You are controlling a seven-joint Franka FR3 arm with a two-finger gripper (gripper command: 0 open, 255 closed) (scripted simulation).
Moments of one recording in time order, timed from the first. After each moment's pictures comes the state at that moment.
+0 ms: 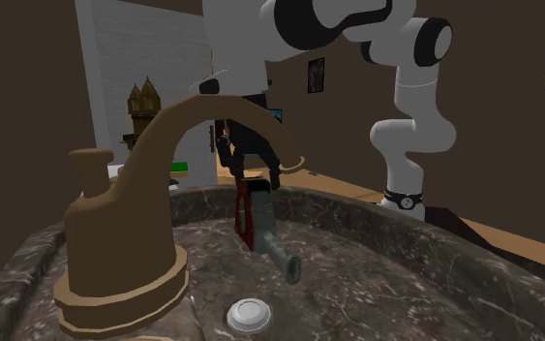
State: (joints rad) arm -0.27 0.46 -0.49 -1.46 0.24 1.72 -0.58
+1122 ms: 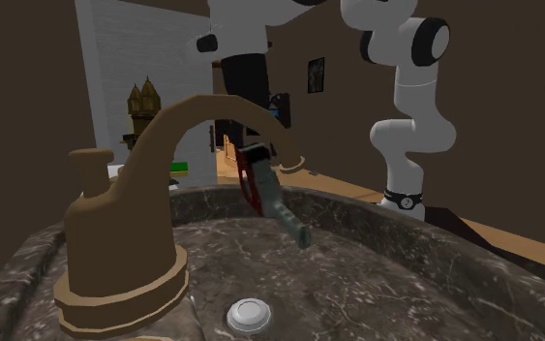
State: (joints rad) arm -0.29 0.46 -0.49 -1.31 0.23 1.57 -0.56
